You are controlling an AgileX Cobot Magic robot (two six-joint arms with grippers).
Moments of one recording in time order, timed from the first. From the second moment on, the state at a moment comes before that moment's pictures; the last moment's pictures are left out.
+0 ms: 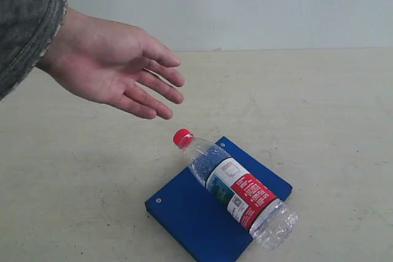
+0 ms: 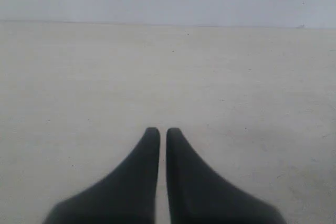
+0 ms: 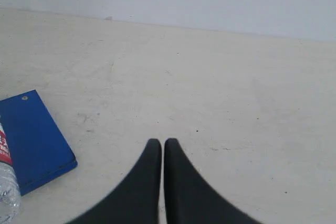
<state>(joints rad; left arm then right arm) 0.04 0.00 0.00 -0.16 0.36 0.15 0.08 0.00 0.00 0.15 0.35 -0.20</state>
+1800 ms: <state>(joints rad) 0.04 0.00 0.00 -0.16 0.36 0.15 0.90 1.48 -0.80 -0.70 0.12 0.73</state>
